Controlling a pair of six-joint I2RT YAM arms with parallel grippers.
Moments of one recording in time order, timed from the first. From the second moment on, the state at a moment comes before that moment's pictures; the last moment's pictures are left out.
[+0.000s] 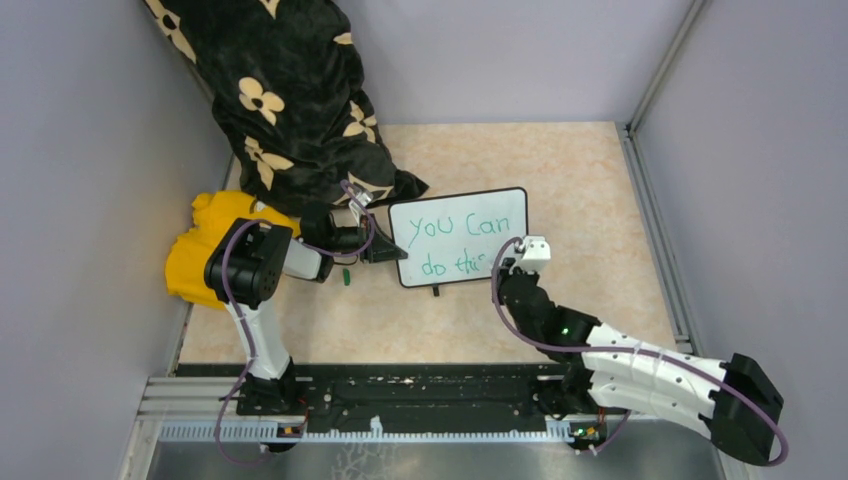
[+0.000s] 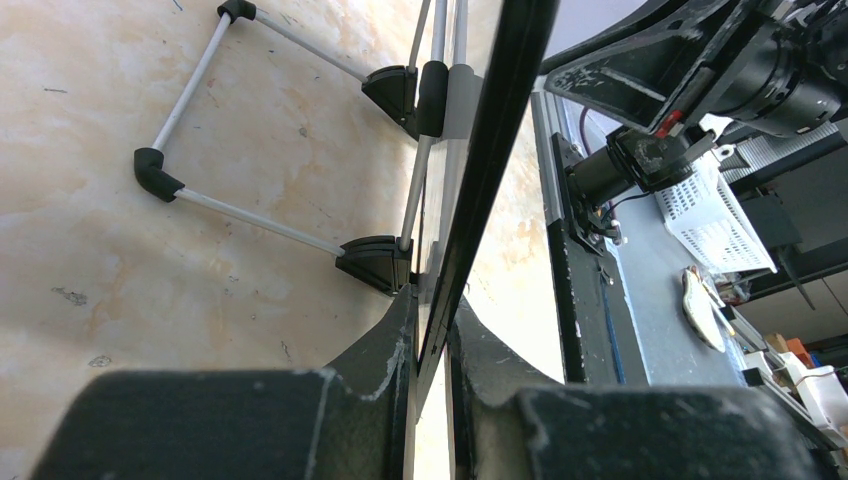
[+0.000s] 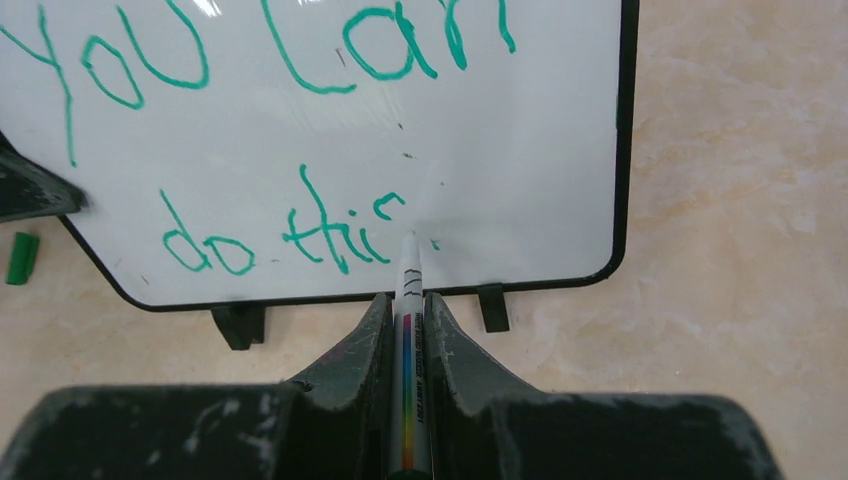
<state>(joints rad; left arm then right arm) -0.25 1.94 0.68 1.15 1.24 -0.59 0.97 0.82 0.37 -0.04 0.75 0.55</state>
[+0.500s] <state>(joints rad) -0.25 1.94 0.68 1.15 1.24 -0.59 0.97 0.84 0.37 0.06 0.72 0.51</state>
